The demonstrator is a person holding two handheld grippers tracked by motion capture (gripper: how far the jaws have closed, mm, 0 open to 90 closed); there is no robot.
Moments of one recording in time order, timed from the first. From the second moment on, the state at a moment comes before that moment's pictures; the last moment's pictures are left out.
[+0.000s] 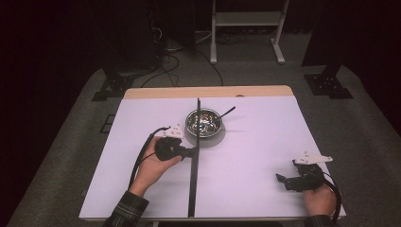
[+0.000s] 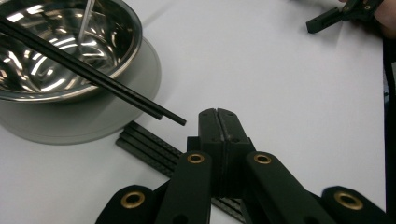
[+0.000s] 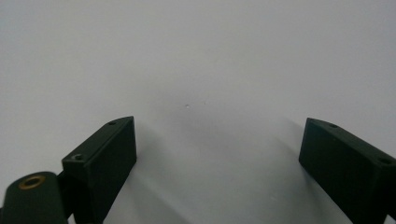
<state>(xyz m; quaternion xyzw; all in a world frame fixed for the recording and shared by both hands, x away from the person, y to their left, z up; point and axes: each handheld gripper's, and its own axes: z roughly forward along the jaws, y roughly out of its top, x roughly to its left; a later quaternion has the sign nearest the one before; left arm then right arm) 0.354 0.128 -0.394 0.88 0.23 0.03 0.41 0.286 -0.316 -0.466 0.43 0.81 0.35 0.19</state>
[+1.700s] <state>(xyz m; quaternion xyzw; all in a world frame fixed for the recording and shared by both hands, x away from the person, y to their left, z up) 0.379 0.121 -0.421 0.89 0.25 0.02 0.39 0.287 -0.316 -0.466 0.43 0.81 0.35 0.19</state>
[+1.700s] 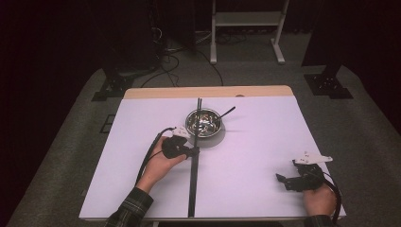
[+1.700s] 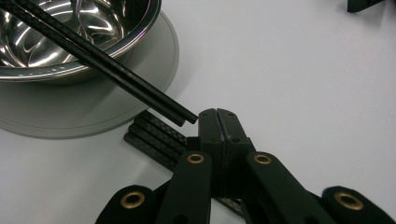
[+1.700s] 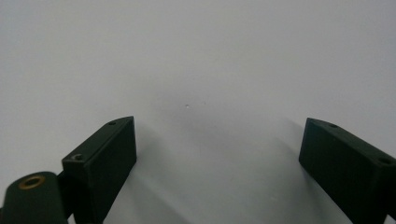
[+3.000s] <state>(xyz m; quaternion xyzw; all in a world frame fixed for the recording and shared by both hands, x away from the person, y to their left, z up) 0.327 0.166 -0.414 0.88 0.29 0.12 0.36 0.286 -0.316 -0.466 0.43 0.81 0.35 0.19</state>
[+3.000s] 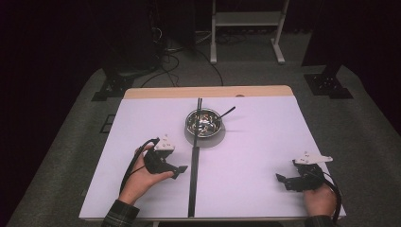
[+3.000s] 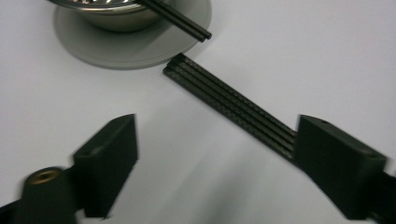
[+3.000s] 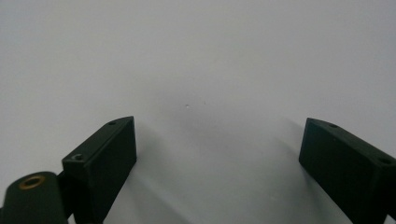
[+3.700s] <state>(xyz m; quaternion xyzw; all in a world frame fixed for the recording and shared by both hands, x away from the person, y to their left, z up) 0.297 0.214 -0.434 0.86 0.34 0.15 0.34 0.286 -0.316 -0.466 0.43 0.81 0.35 0.19</state>
